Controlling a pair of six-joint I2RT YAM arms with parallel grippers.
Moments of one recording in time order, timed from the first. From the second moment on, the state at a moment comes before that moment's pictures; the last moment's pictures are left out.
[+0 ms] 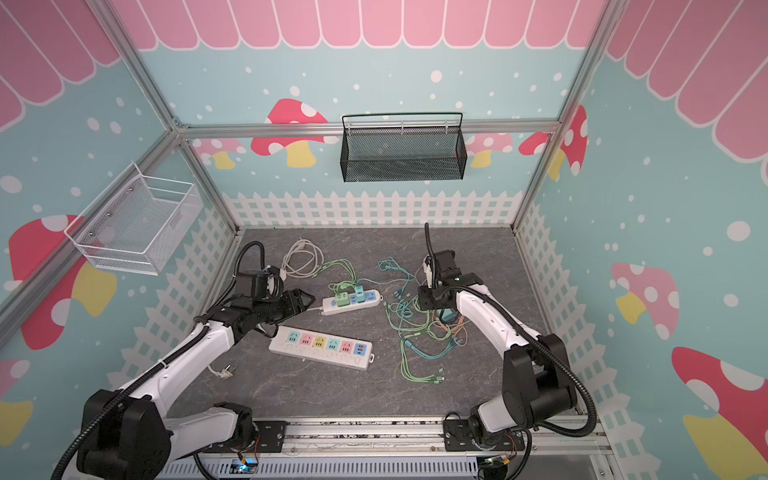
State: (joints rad) left arm -0.18 1.19 0.77 -0.38 0.36 -0.57; right arm 0.32 1.48 1.07 -0.67 -0.05 0.18
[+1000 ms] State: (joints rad) left arm -0.18 1.08 0.77 -0.43 0.40 -0.52; right arm 0.25 1.70 1.04 -0.63 0.13 0.12
